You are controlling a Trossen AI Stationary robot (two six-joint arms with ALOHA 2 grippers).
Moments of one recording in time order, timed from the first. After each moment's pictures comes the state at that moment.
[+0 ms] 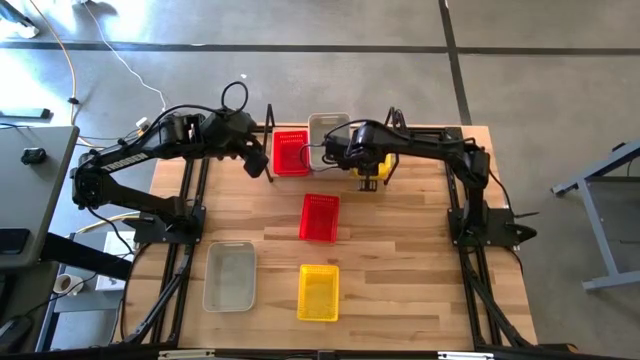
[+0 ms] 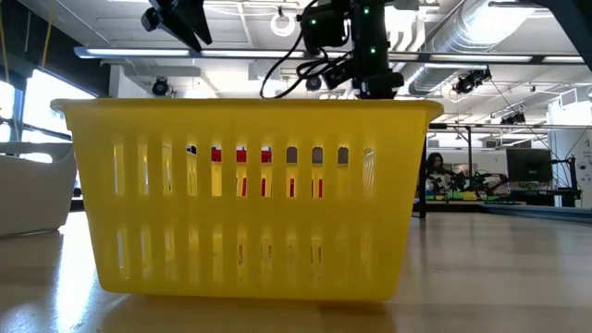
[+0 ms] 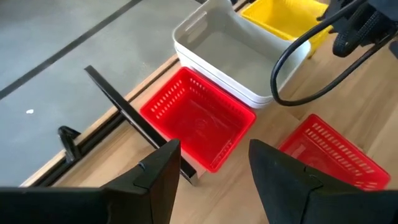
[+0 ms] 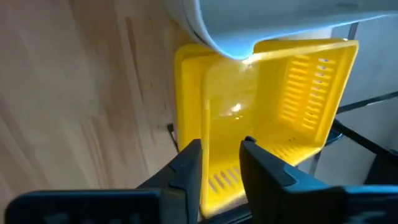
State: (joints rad) left arm 0.42 1.18 1.38 -1.05 -0.33 -0.31; right arm -0.26 1.95 1.81 -1.45 0.37 -0.18
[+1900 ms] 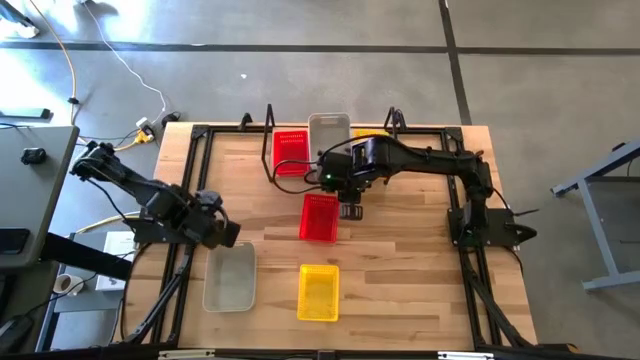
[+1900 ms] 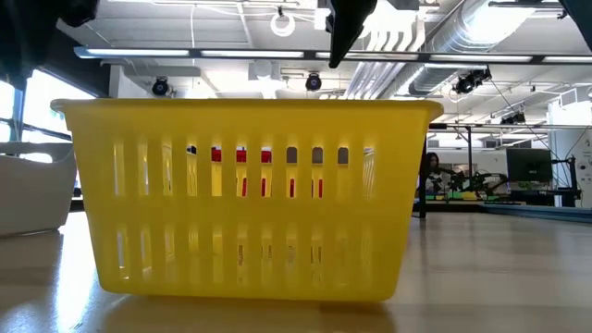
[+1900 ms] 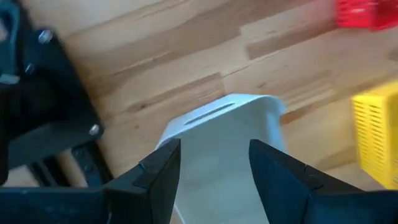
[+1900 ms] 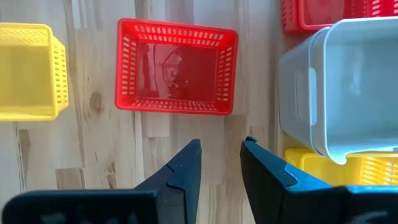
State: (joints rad) left arm -0.40 1.05 1.01 -1.39 -0.16 -1.74; right arm -0.02 1.94 2.10 -1.43 0.09 -0.05
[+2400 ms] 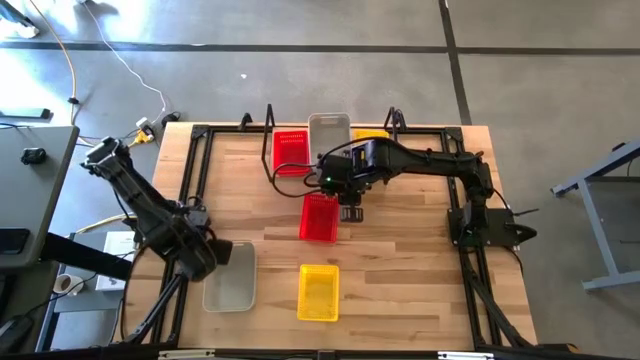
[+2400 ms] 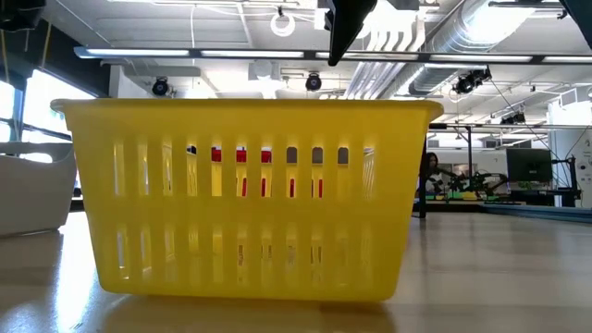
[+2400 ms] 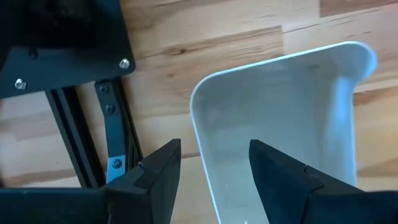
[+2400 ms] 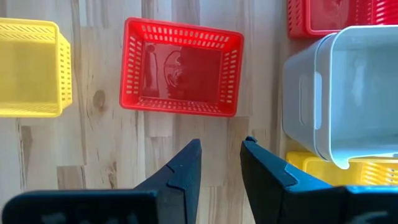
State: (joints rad) left arm -0.68 1.17 0.96 -1.39 -0.09 -2.19; right arm -0.01 1.94 2.10 -1.42 0.10 -0.06
